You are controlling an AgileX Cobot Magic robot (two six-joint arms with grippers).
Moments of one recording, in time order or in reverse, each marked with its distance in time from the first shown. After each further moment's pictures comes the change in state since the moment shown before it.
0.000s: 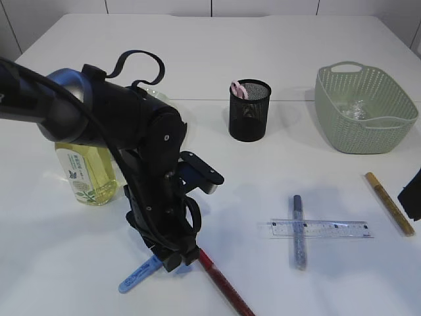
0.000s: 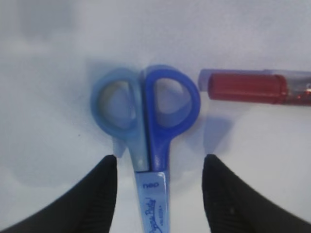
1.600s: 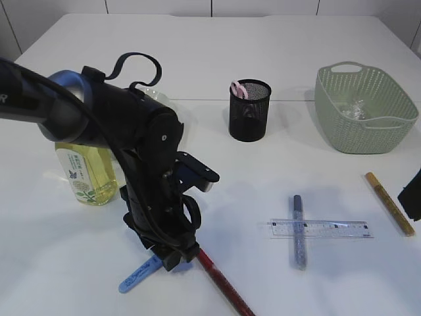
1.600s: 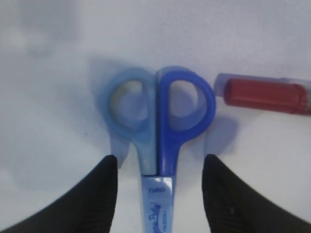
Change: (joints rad) left arm 0.014 0.012 0.000 -0.005 -0.007 -0.042; right arm 0.000 0.000 0.000 0.000 0.000 -0.002
